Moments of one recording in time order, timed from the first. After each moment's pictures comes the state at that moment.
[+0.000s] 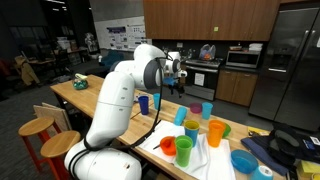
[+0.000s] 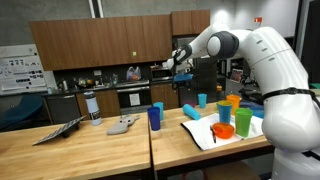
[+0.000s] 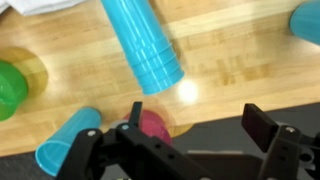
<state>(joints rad) 0.15 0.54 -0.04 -1.39 -0.09 2.01 0.51</state>
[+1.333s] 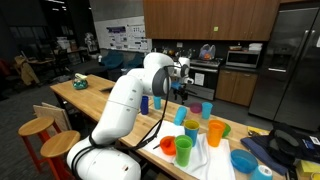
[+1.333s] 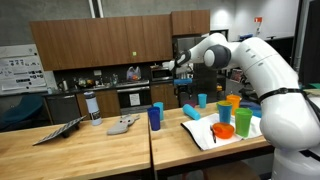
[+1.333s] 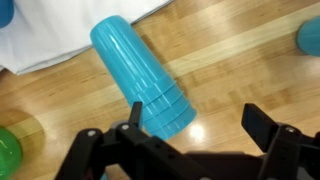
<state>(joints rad) 0.08 0.70 -0.04 -1.19 0.06 1.78 0.54</state>
